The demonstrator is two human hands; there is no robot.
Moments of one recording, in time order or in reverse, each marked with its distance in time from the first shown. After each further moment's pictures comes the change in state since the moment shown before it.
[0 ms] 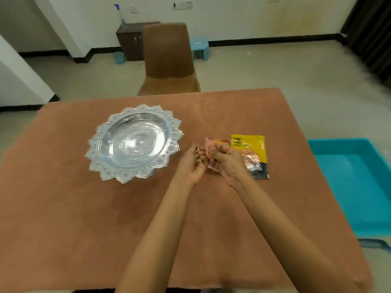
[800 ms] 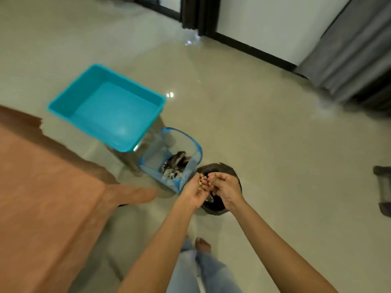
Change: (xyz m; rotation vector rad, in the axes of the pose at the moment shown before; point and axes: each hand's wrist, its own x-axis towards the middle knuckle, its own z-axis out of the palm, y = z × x) left_hand -0.240 -0.679 0.034 0.795 -0.137 -0.994; right_hand -0.507 0.075 -0.514 0.296 1.168 -0.031
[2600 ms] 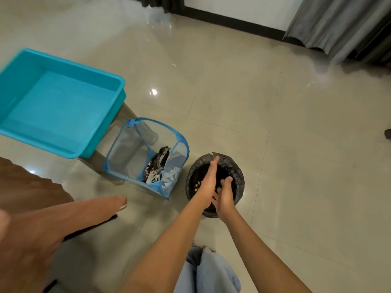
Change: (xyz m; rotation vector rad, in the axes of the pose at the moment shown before) left_hand 0.261 -0.171 -0.011 0.924 -0.175 0.033; right_hand 0.154 0.188 -0.136 0.095 0.393 0.056
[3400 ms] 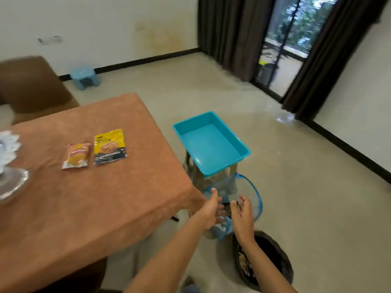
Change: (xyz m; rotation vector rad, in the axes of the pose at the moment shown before) left_hand -0.323 0.152 -0.094 -0.423 0.285 0.102; right_hand -0.252 -0.166 0.079 -0.530 -0.306 -0.670
